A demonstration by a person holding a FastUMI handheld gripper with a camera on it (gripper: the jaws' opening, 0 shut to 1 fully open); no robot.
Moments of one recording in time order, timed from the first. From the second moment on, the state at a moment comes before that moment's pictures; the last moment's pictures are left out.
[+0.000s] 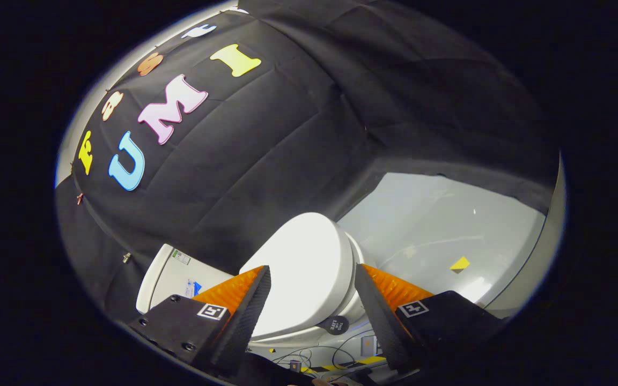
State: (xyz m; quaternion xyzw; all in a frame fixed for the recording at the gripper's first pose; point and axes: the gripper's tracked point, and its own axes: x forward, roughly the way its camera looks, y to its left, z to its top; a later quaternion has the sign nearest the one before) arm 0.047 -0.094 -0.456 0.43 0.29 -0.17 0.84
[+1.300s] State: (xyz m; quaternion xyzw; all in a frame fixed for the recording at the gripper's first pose) arm 0.018 -0.024 -0.588 0.65 0.32 -0.14 0.68
